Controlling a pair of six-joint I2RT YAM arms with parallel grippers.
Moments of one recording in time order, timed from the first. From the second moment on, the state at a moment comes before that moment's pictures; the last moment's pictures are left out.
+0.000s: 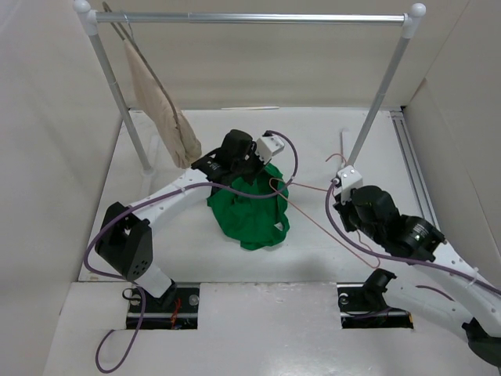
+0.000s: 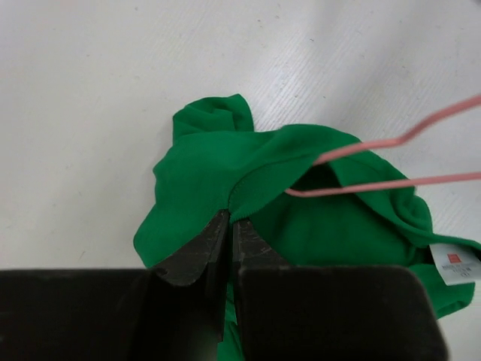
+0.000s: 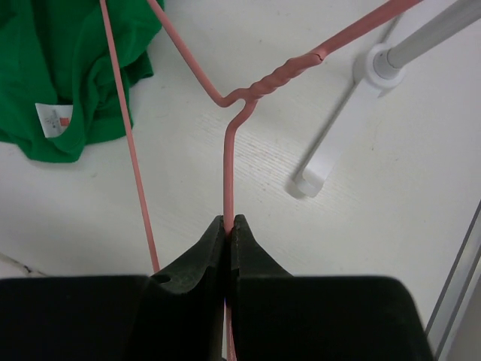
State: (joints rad) left arm -0.67 1.55 1.22 -0.29 0.14 0.28; right arm 0.77 0.72 0.91 -0.85 0.34 0.03
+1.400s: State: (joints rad) left arm -0.62 1.28 1.44 -0.48 0.37 0.37; right arm 0.57 0.92 0.96 -0.16 0.16 -0.37
